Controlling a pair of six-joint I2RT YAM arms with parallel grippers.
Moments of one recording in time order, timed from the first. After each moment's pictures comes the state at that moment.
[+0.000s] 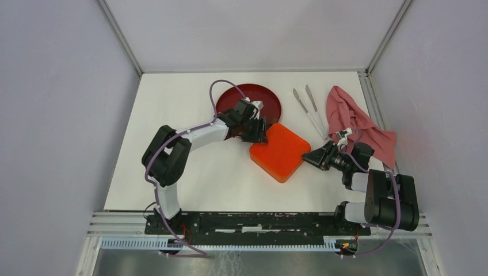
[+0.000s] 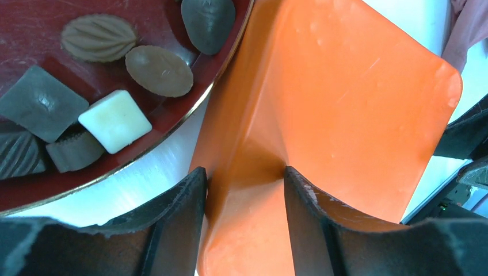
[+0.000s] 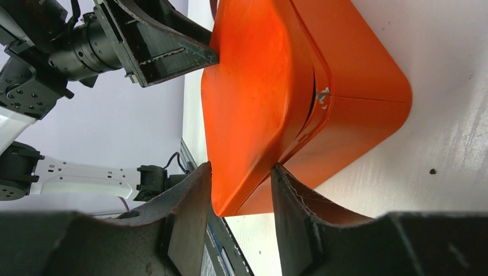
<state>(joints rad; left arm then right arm) -0.67 1.90 1.29 -0.27 0.25 -0.48 -0.22 1.34 0.17 0.68 -1.08 0.81</state>
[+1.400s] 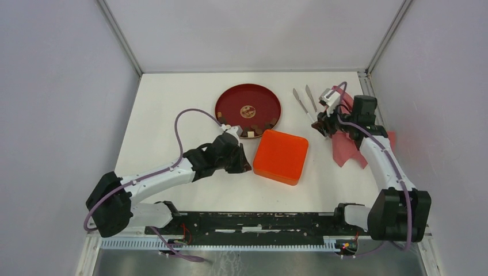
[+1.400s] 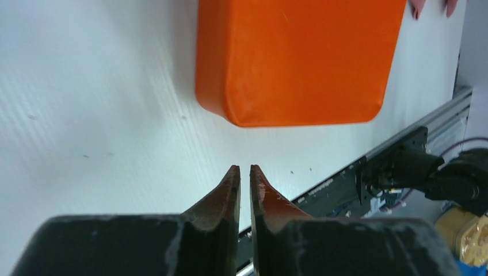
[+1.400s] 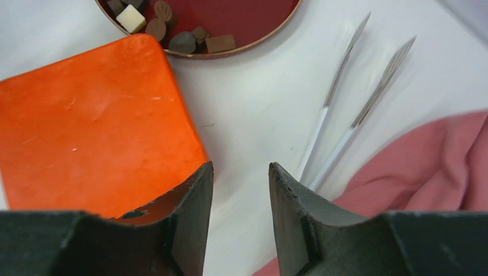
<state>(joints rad) -0.84 1.24 0.76 -0.28 0.03 -0.79 -0.10 1.20 0.85 -0.33 -0.76 -0.54</state>
